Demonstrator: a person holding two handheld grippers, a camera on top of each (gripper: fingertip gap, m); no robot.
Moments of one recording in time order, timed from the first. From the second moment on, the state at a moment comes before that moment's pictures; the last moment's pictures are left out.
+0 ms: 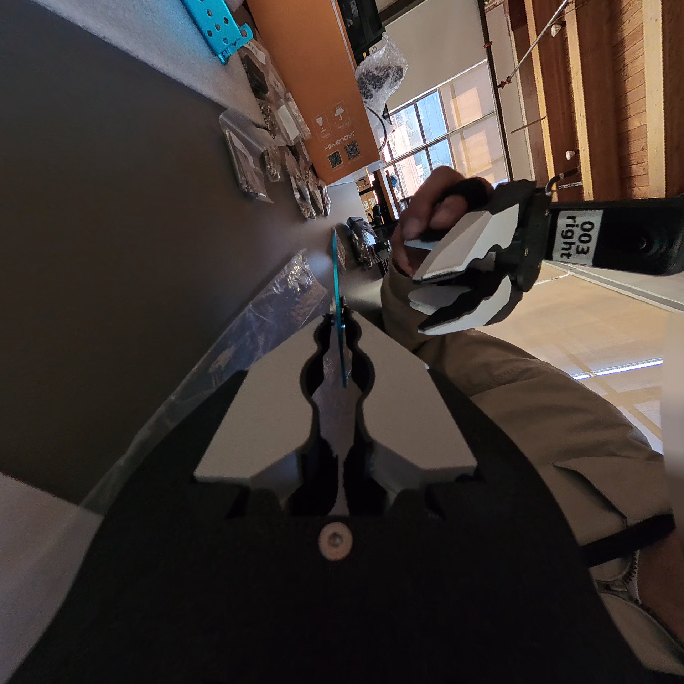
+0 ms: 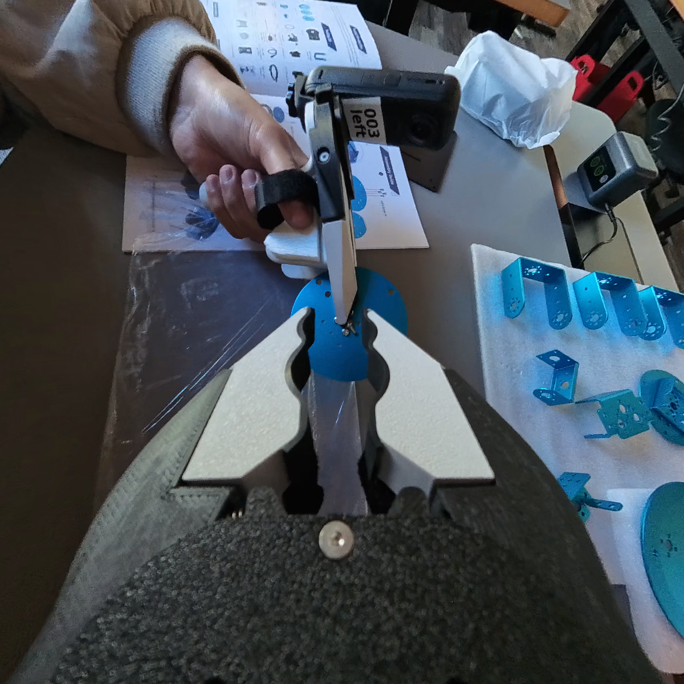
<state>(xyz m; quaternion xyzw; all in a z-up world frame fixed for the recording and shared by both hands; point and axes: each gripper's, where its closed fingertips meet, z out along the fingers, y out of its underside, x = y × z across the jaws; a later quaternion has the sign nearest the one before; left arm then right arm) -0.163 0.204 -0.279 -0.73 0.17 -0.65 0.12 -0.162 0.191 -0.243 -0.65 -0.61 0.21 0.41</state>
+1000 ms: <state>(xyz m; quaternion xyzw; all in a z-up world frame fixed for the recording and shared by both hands) -0.163 0.202 -0.281 -0.73 0.18 -0.65 0.12 -0.164 0.205 -0.276 -0.55 -0.80 -0.01 0.23</state>
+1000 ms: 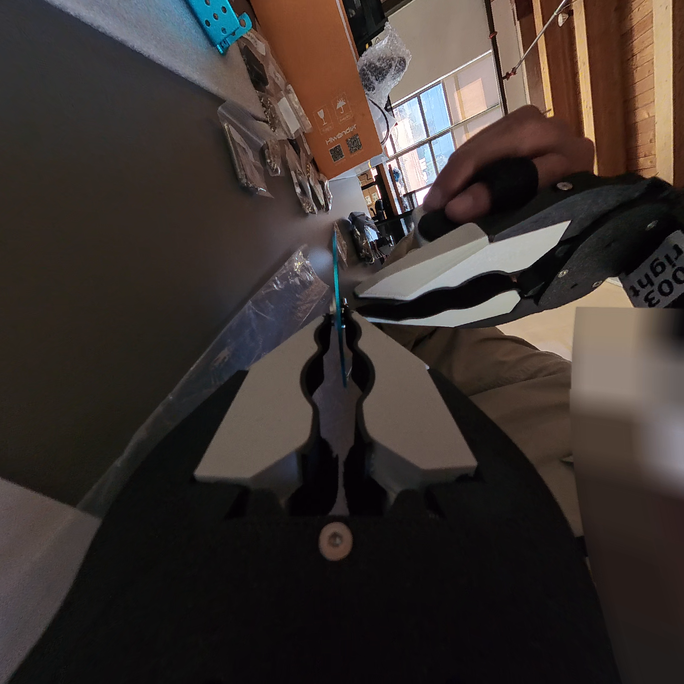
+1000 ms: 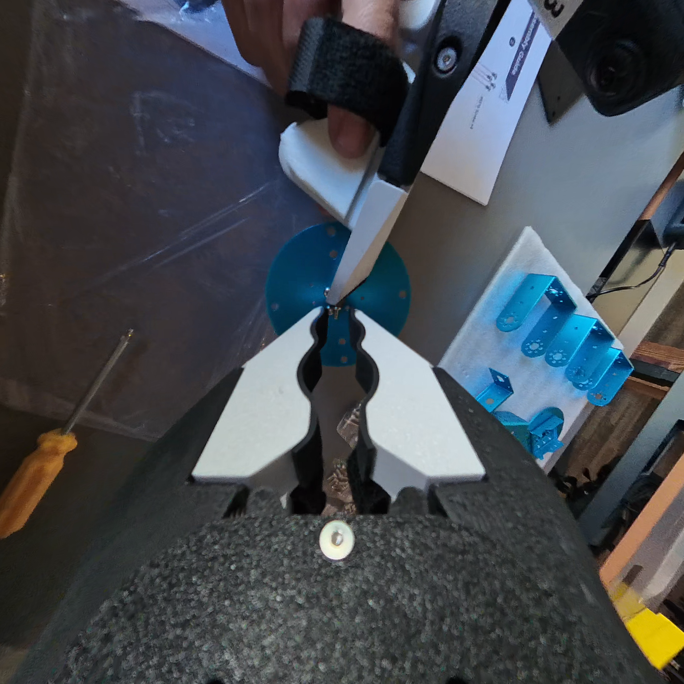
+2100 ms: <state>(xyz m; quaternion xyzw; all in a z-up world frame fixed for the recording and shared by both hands) -0.166 0.207 -0.274 -0.72 0.17 -0.66 0.12 -0.171 0.209 -0.259 -0.50 -0.67 0.30 0.45</state>
